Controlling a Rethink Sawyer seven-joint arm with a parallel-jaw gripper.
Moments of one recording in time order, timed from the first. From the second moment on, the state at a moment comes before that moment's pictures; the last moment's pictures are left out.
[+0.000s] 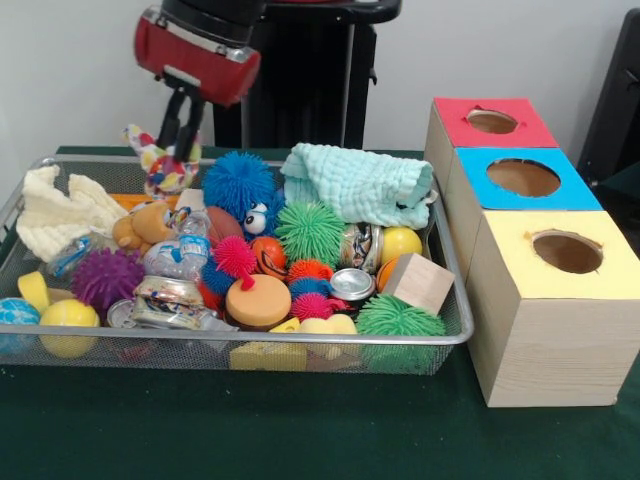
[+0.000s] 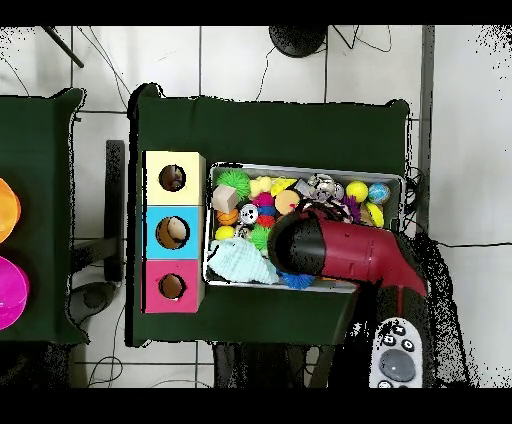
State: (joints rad) arm -0.20 -0.71 -0.24 1.60 -0.25 0.43 1.96
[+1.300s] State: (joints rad) arm 0.18 -0.72 -0.30 1.72 0.04 0.43 1.99
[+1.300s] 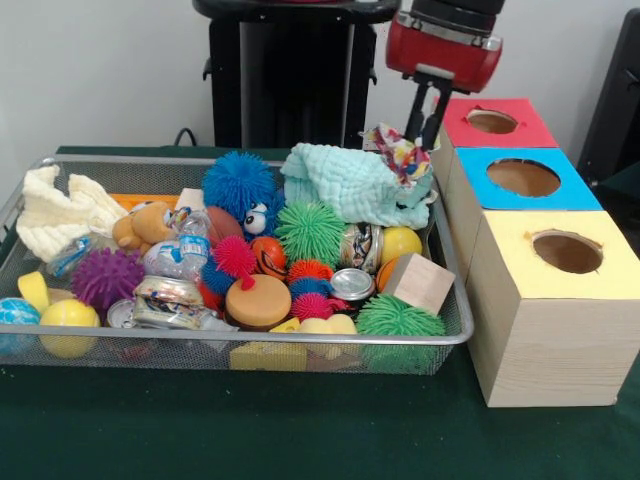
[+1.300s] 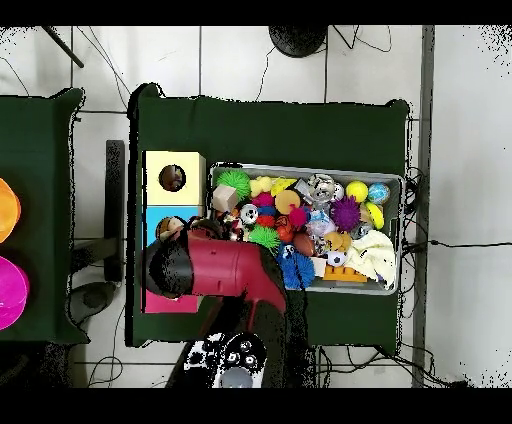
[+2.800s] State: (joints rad) arm 0.38 -0.66 -0.39 1.67 0.25 0.51 2.13
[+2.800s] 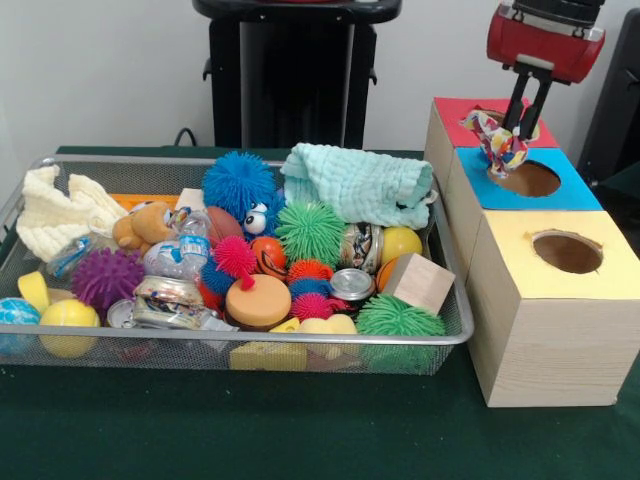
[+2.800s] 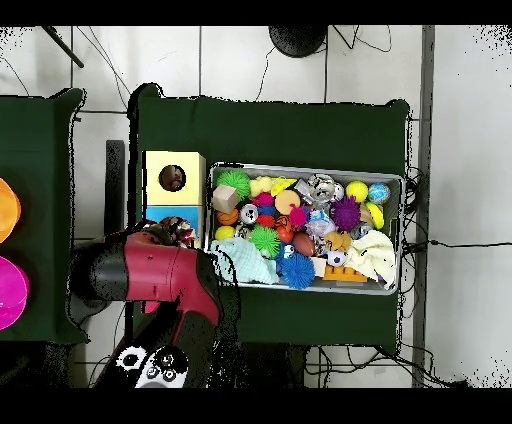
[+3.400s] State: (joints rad) arm 0.38 -0.56 -0.39 1.54 0.28 0.51 2.13
